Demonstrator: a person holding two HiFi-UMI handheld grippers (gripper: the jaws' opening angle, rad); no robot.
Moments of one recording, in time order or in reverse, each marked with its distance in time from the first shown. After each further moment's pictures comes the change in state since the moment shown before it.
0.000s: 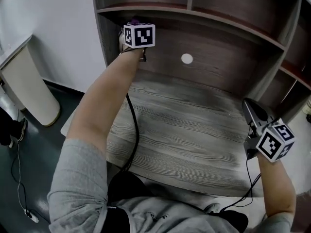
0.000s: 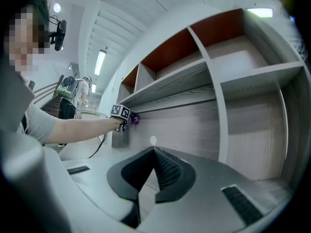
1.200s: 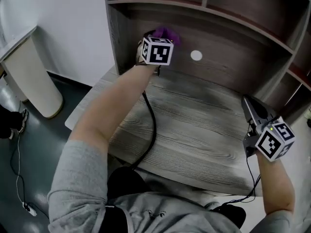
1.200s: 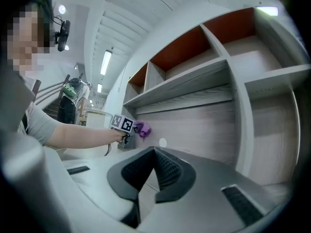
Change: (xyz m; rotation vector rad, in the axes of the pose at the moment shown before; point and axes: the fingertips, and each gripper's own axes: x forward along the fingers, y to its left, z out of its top) left arm -0.033 -0.069 -0.052 0.028 0.013 -0.232; right arm 0.020 0.031 0.008 -0.032 -0.009 0.056
